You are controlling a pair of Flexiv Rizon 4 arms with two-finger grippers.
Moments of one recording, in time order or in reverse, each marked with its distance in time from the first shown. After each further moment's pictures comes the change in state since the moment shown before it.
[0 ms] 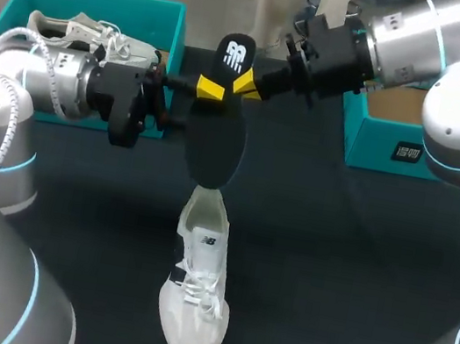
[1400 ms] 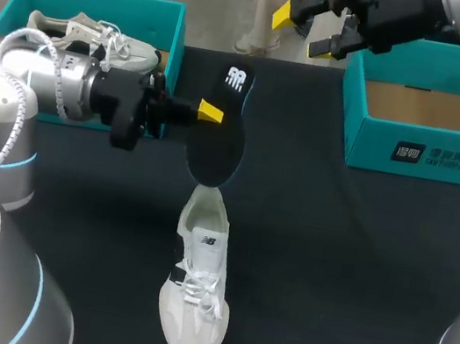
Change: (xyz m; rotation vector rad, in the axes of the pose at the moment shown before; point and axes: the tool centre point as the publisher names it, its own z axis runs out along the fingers) left arm 0.030 0.004 -0.001 0.008 0.067 -0.092; right arm 0.071 -0.002 -0.105 -0.225 -0.305 -0.283
